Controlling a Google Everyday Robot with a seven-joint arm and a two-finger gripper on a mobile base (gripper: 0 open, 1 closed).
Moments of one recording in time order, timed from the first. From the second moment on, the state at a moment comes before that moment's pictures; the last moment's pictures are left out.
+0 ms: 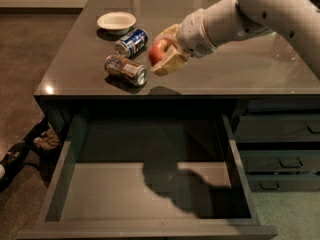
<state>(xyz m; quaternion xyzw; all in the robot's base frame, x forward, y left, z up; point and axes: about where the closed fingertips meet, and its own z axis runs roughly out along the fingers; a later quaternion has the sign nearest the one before) 0.621 -0.011 0.931 -0.65 0.61 0.17 0.43</state>
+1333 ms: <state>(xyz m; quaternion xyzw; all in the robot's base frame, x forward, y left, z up) 0.636 -0.093 0.851 -0.60 0.72 0.15 0.33</state>
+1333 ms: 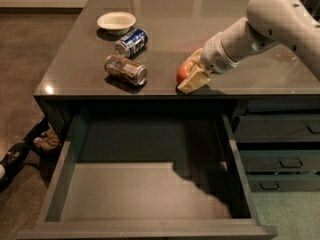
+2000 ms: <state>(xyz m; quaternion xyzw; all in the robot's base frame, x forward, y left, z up) 0.636 -0.093 0.852 -0.60 0.72 0.15 0.33</state>
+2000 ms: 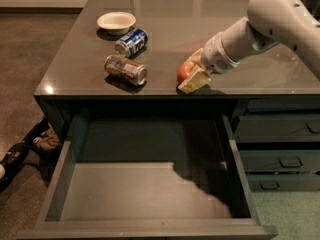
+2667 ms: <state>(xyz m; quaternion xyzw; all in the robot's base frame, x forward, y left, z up) 0.636 -0.093 0.852 -0.60 0.72 0.15 0.33</state>
